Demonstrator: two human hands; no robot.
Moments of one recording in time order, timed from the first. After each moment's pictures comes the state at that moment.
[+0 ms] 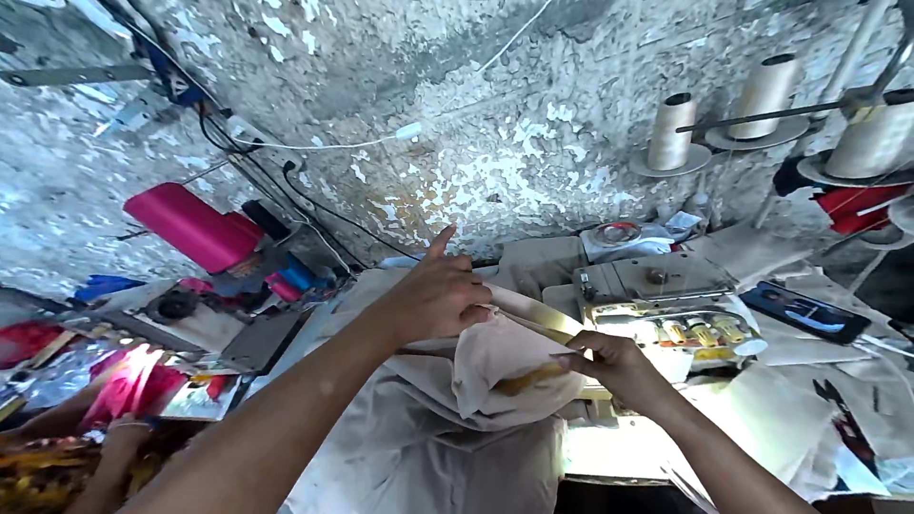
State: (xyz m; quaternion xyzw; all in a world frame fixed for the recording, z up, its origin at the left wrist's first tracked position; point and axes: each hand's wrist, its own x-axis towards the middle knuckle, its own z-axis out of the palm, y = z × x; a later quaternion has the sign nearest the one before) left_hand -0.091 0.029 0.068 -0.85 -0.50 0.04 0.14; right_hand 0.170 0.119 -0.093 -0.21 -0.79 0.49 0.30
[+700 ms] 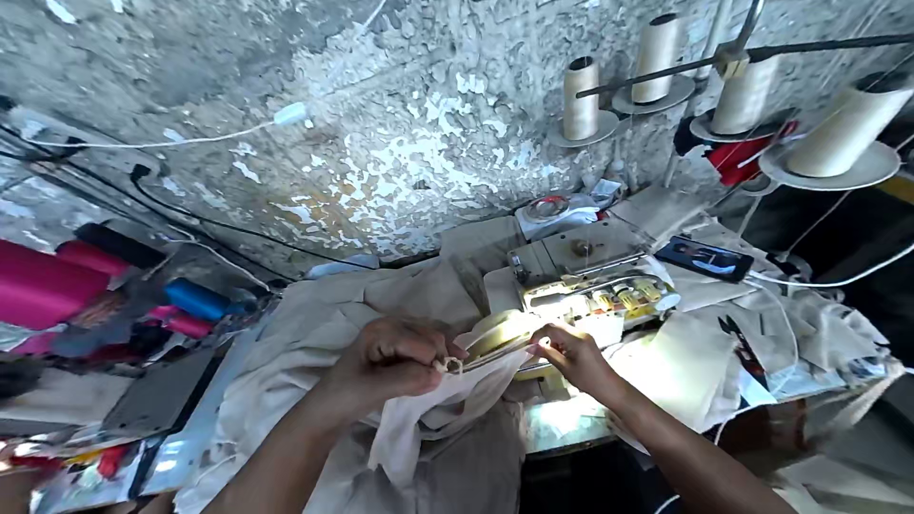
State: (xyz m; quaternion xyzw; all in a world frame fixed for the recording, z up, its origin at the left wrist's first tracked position) left_hand -0.054 0.006 0.024 -0.71 -0.42 -0.39 -0.40; right_hand 0.186 0.128 -0.165 -0.22 -0.80 0.36 0.42
